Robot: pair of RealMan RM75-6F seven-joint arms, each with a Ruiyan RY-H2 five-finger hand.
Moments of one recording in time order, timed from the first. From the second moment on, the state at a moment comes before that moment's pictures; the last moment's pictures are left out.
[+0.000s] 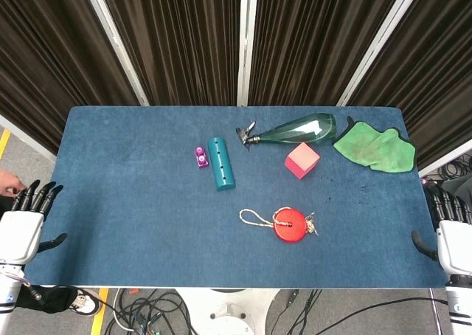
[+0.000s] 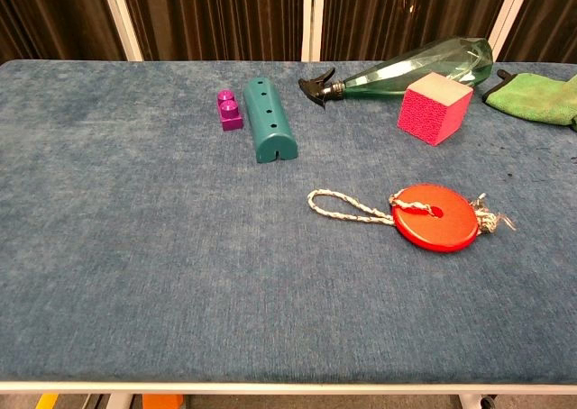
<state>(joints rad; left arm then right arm) -0.12 -1.10 -0.05 -1.63 1.52 1.49 0.16 0.06 -1.07 0.11 -1.71 -1.39 1.48 -0.09</state>
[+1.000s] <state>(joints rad) -0.51 -1.32 -0.06 -1.68 1.68 1.04 0.15 0.04 -1.04 0.13 -1.67 -1.34 1.49 -0.02</state>
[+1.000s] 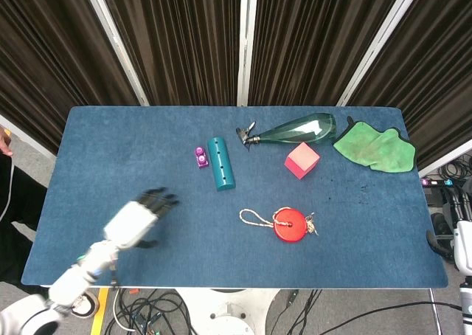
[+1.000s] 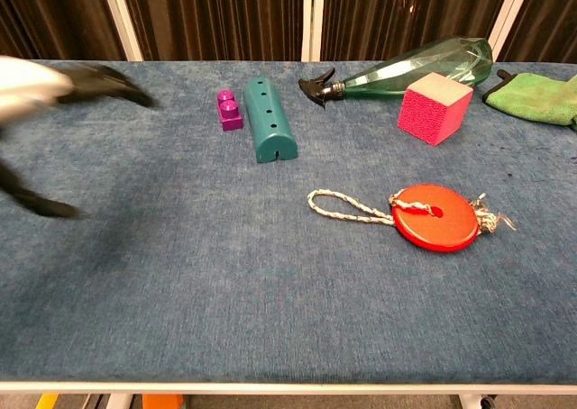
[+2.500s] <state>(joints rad) -0.93 -1.63 -0.05 -1.38 1.55 0.69 0.04 0.02 -1.06 0.14 -1.59 -1.31 1.47 0.05</state>
